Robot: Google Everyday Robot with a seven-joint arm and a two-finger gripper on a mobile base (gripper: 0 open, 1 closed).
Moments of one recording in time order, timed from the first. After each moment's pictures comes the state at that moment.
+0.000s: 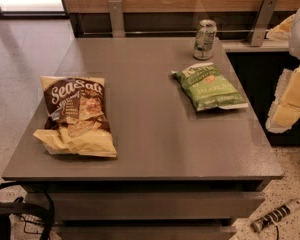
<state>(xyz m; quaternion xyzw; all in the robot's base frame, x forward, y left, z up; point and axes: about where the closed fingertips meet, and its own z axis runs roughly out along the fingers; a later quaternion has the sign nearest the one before) 0.438 -0.212 0.991 -0.60 0.78 -0.05 0.18</state>
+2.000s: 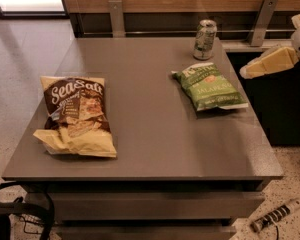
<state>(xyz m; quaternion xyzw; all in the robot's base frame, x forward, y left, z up) 0.591 -0.283 0.970 -0.36 0.80 0.00 0.48</state>
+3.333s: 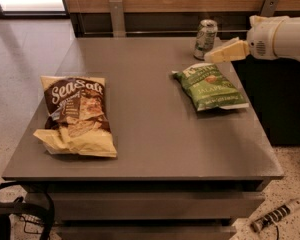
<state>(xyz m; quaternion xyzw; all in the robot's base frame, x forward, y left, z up) 0.689 -0.226 0.943 -0.34 0.75 0.08 0.55</state>
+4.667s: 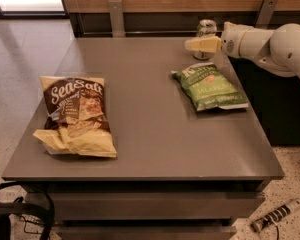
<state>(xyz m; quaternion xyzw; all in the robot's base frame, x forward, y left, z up) 0.799 -0.196 0.907 -0.26 0.72 0.20 0.61</state>
